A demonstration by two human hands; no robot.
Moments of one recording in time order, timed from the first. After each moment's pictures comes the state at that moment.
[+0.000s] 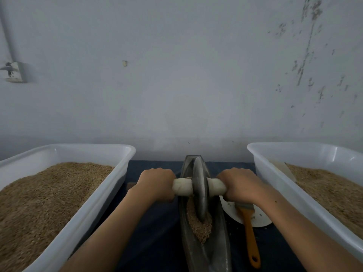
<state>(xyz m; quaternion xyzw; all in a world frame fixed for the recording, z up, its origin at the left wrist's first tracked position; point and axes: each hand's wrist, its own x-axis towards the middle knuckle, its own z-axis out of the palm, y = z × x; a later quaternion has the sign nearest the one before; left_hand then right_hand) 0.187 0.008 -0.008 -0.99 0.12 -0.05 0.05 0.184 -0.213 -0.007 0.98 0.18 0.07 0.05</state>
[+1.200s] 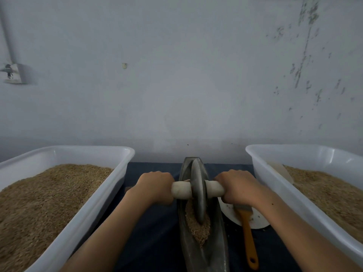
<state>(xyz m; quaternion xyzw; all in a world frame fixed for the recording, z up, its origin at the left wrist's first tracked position) 0.187 0.009 -0.008 -0.99 0.13 -0.02 0.04 0.182 -0.212 -0.005 0.98 0.18 0.07 0.07</state>
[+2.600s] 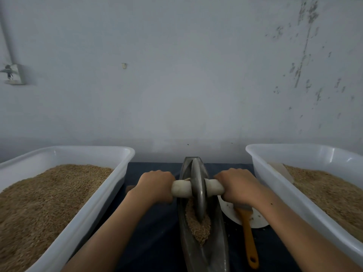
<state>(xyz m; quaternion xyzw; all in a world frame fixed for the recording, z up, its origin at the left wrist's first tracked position) 0.187 0.008 -0.009 -0.99 0.12 -0.04 0.05 0.180 -0.211 -0.005 0.98 0.18 0.09 0.07</state>
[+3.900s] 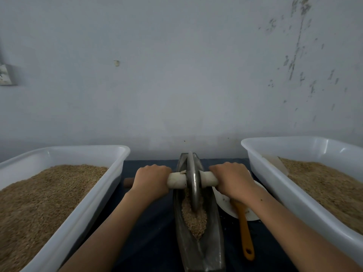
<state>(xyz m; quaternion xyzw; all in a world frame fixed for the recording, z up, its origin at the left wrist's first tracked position) 0.189 0.007 -0.016 -0.98 0.12 -0.14 0.05 0.181 -0.208 -0.012 0.97 0.15 0.16 0.06</state>
